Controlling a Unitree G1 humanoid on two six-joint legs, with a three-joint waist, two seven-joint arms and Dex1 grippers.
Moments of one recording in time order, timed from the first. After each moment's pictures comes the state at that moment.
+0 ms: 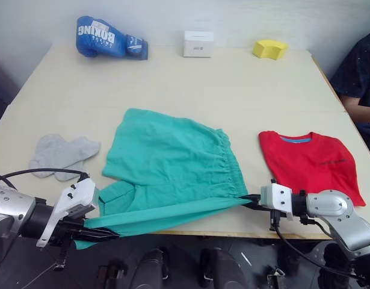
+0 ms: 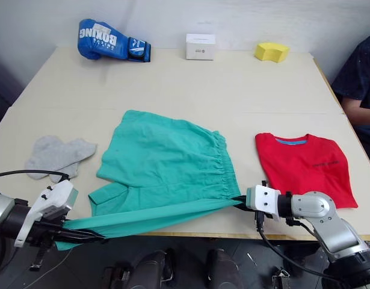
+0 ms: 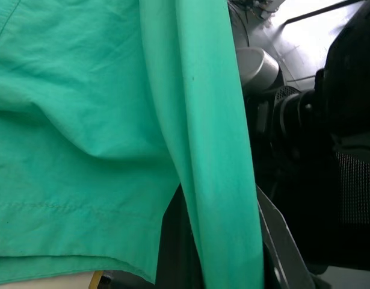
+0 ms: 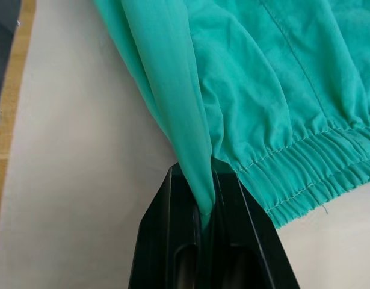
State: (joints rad) left arm 0.29 1.31 0.45 -0.61 -0.80 0.82 -1.16; right arm -0.06 -0.90 0.15 -0.09 0.26 -0.10 1.05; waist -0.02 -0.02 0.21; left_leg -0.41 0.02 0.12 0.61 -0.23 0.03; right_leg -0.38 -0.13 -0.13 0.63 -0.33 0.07
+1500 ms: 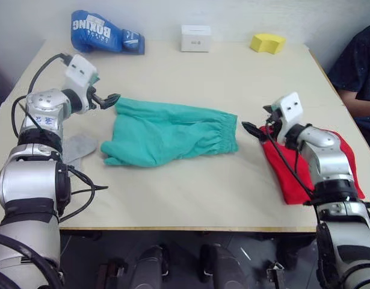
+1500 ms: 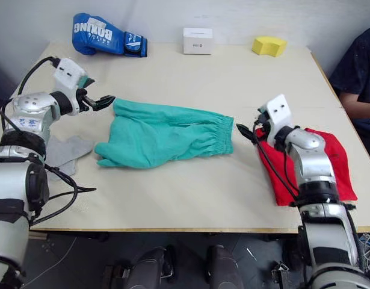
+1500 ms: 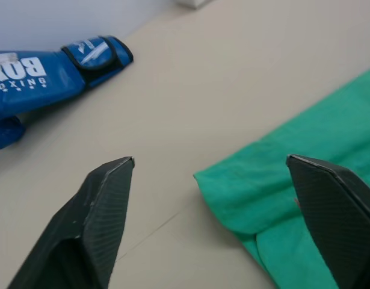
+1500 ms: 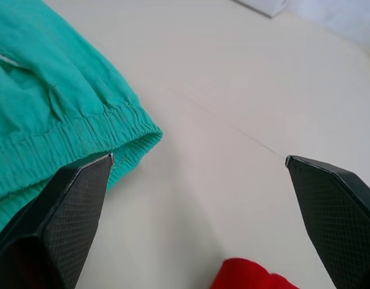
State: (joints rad) left arm -1.26 0.70 0.07 1.33 0.00 -0.22 -0.71; right arm -0.67 -0.61 -0.07 0.38 0.20 0.14 0.72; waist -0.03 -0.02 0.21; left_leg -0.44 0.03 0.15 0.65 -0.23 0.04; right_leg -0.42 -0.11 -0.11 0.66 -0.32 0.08
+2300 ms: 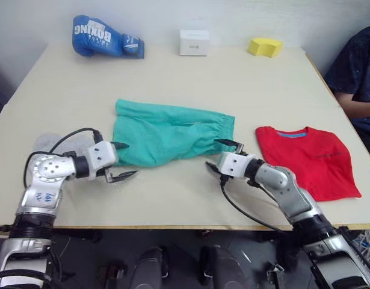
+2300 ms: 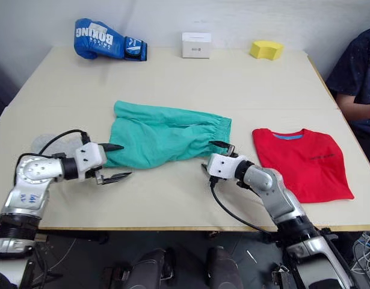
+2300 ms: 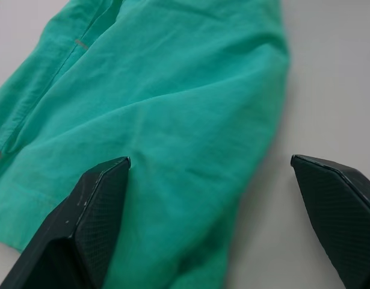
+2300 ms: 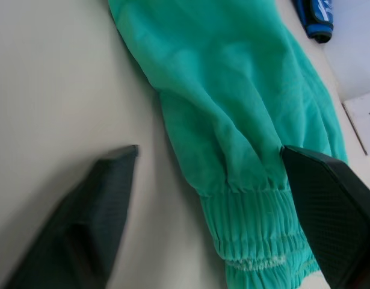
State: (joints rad) left arm -0.43 0.71 0.04 0.33 0.00 -0.20 -0.91; right arm -0.50 -0.52 0.28 0.21 -0.33 -0.24 0.51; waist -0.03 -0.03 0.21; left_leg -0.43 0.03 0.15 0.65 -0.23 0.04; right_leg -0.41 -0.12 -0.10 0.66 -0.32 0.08
